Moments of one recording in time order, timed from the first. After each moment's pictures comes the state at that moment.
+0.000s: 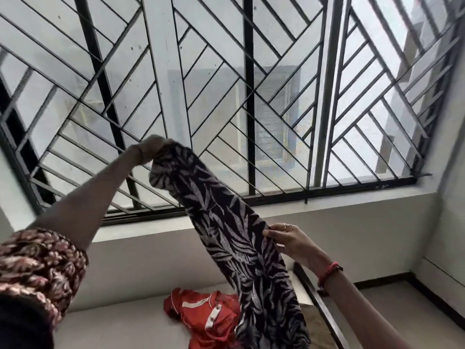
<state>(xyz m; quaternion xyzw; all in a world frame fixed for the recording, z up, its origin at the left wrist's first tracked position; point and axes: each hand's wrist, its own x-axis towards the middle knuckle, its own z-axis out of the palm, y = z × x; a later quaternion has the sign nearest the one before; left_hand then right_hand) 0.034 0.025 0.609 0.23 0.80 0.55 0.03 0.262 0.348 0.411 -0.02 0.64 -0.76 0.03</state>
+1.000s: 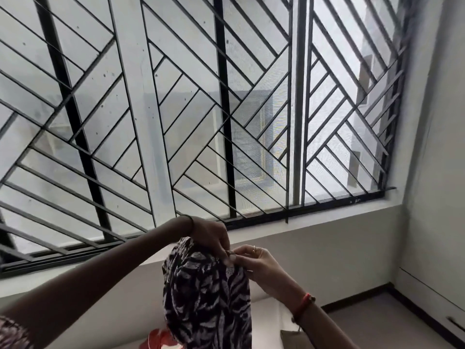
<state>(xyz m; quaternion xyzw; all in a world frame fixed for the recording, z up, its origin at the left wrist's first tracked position) 0.161 0.177 0.549 0.49 0.83 0.00 0.26 0.266 0.308 0.436 -0.06 0.60 -0.80 -0.03</state>
